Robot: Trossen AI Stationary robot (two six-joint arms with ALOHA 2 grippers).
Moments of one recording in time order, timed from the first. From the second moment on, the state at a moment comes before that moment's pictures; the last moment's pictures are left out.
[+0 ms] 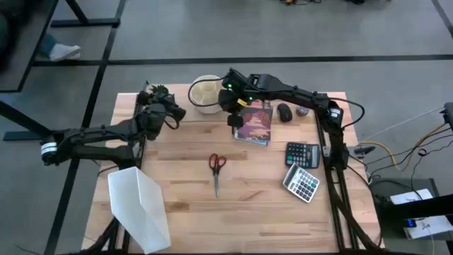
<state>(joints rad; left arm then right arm) 0.36 0.92 0.56 0.09 -1.02 0.19 -0.37 1.98 2.05 -1.01 -0.11 -0.39</state>
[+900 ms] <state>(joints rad) -0.02 0.79 0.73 -0.12 -0.67 0.16 -0.33 1.66 1.65 -1.10 -0.10 -0.17</state>
